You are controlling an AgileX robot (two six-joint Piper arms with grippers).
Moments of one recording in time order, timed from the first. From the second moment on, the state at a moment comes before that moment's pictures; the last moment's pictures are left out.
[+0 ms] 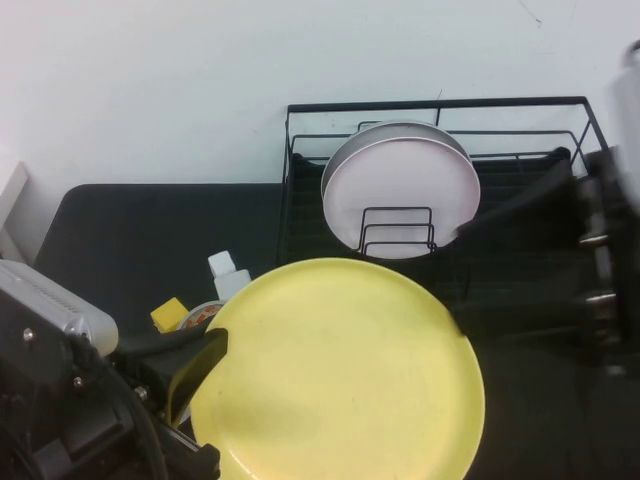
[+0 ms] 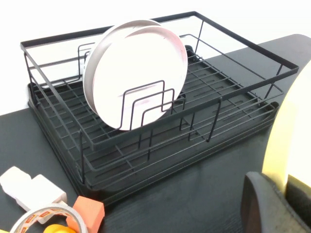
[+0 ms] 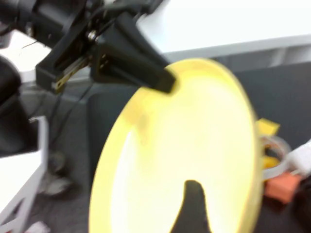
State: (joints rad) right arm 0.29 1.25 -1.03 1.14 1.07 -1.46; left arm -0.71 0.79 -0.46 -1.69 -0.04 1.54
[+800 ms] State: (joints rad) right arm 0.37 1.52 -1.12 1.10 1.04 -1.40; left arm -0.71 0.79 -0.46 -1.70 -0.06 1.58
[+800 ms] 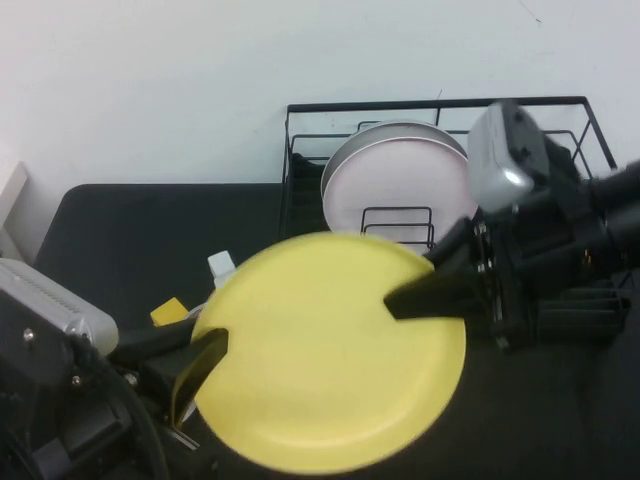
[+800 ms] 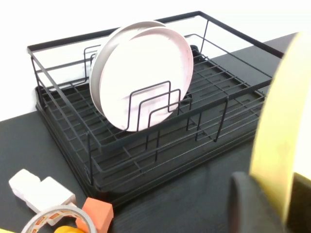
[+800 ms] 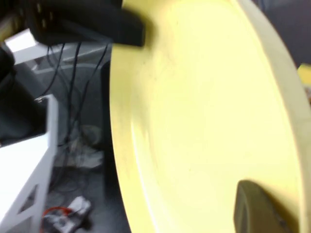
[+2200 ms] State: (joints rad) right arm 0.23 2.04 -1.78 0.72 0.75 -1.67; left arm -0.71 0.38 -0.32 -1.77 -0.63 1.46
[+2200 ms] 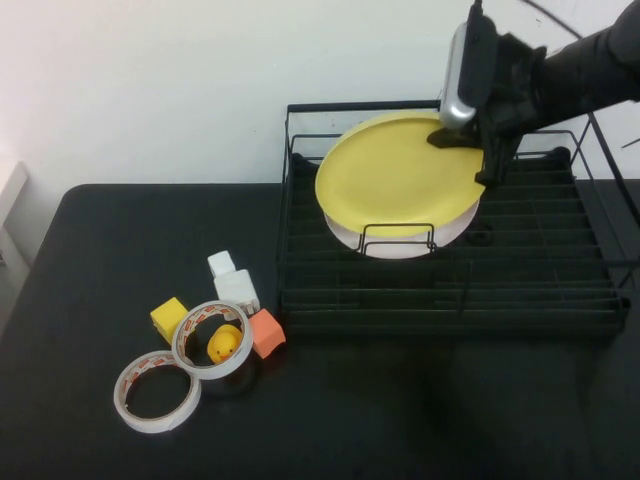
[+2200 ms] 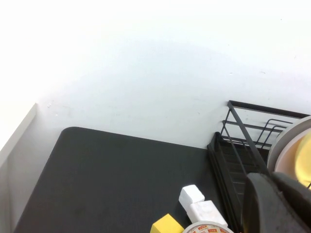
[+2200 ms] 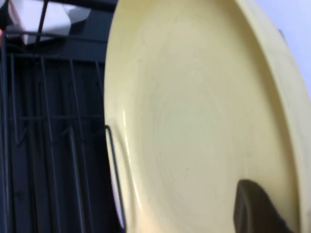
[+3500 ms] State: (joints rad) right arm 0.22 1.78 -1.78 0.71 0.75 -1.18; left arm -0.71 0.38 -0.32 -1.77 -0.62 1.46
